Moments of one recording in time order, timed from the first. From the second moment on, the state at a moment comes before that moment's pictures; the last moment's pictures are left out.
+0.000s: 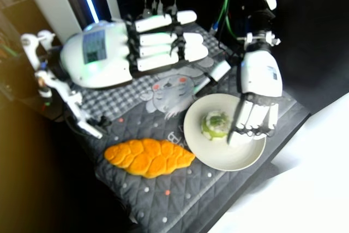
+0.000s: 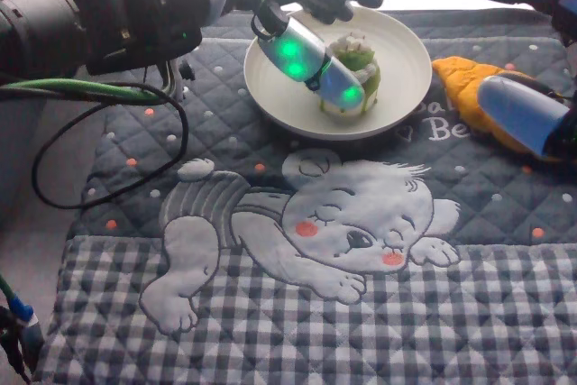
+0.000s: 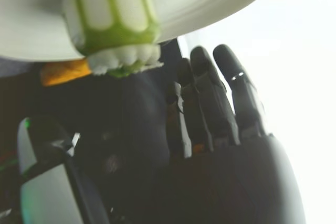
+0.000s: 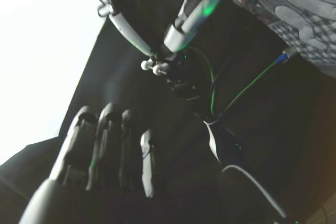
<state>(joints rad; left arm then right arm) 0.22 -1.57 1.85 0.99 -0.33 0.01 -0.40 -0.93 1.22 -0.38 1.13 -0.46</state>
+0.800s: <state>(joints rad) 0.25 -1.61 1.87 0.99 -0.31 0.00 -0.40 -0.93 1.22 -0.39 1.14 -0.46</state>
